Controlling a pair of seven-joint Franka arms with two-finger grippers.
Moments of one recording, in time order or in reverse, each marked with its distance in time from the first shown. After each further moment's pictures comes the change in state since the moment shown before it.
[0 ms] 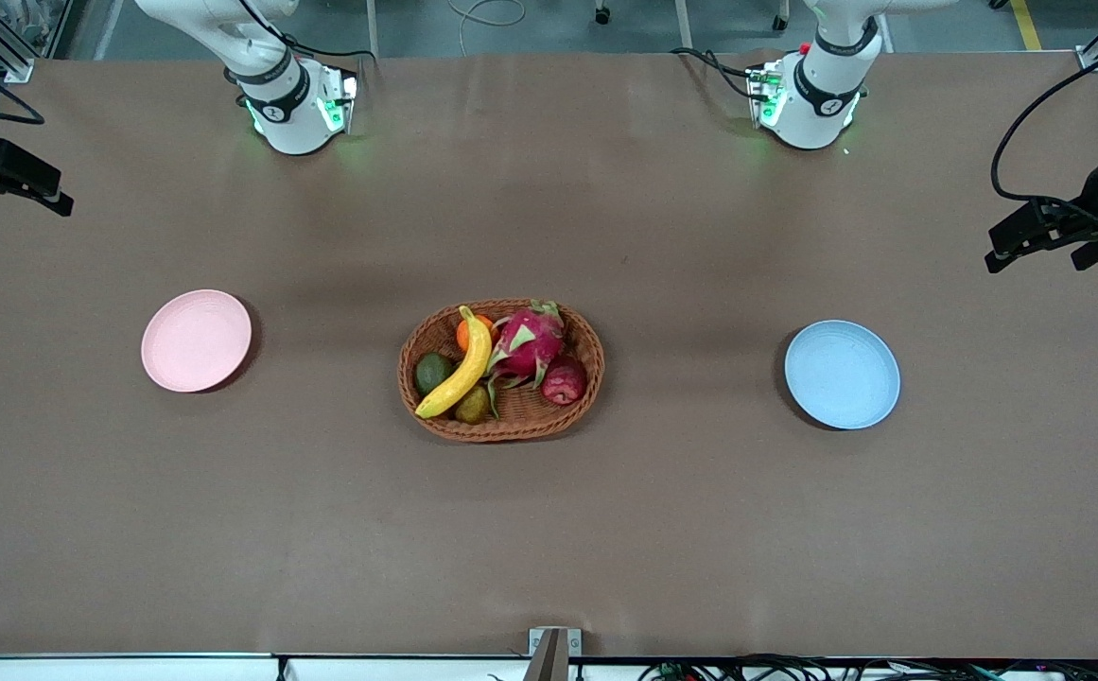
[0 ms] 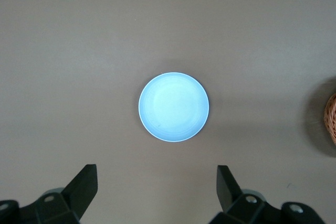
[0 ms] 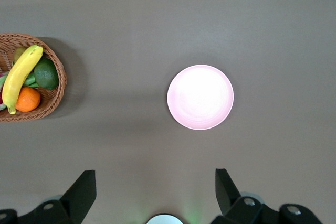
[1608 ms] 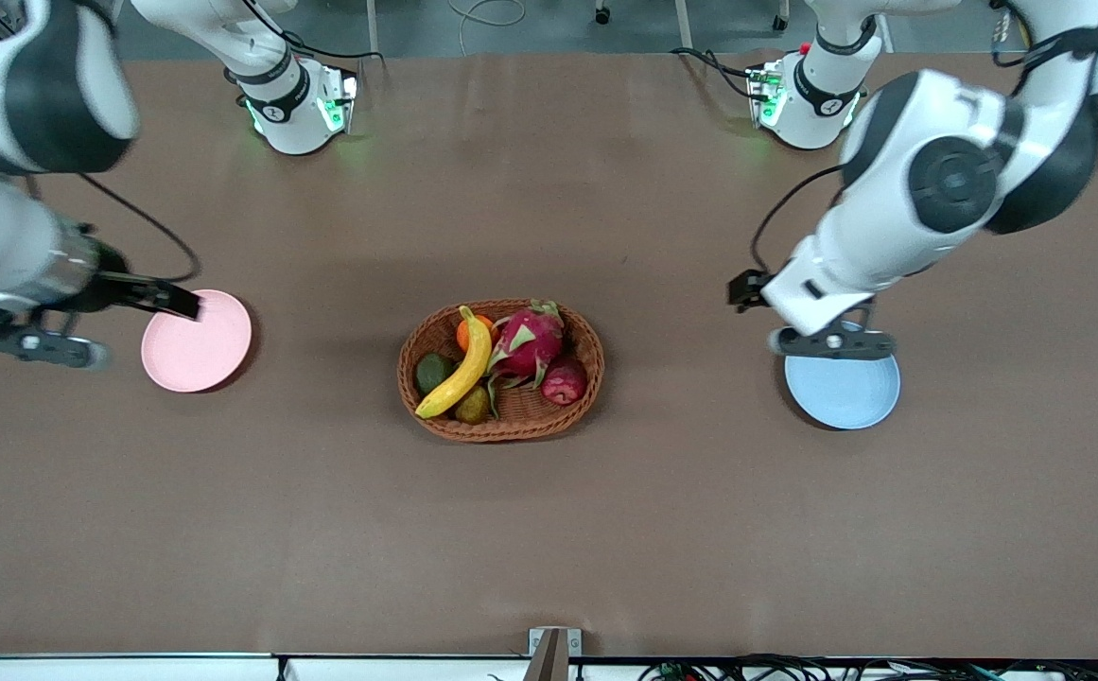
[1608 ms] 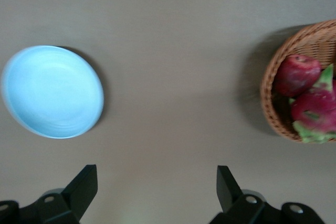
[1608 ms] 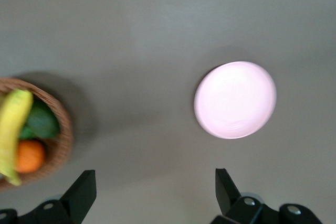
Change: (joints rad) left arm -0.108 0.295 -0.334 -0.004 -0.008 0.131 -0.360; right arm 0.217 0.262 0.020 0.001 -0.019 0.185 0.520
